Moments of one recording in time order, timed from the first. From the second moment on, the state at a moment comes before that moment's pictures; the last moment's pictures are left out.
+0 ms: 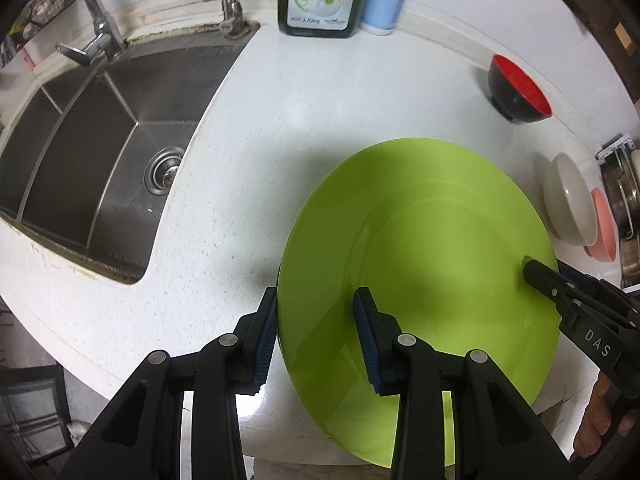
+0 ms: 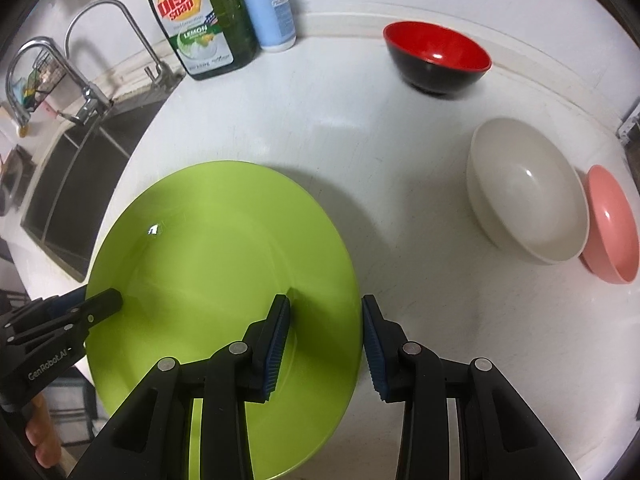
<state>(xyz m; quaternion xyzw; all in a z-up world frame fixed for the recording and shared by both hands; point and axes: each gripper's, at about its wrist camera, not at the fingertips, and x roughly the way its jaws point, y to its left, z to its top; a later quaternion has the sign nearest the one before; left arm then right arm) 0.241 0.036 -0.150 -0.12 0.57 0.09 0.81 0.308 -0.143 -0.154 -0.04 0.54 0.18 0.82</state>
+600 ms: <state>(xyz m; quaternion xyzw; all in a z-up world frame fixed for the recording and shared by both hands) 0.245 0.041 -0.172 -0.13 0.59 0.10 0.79 0.314 -0.132 -0.171 -0.07 0.56 0.19 0.81</state>
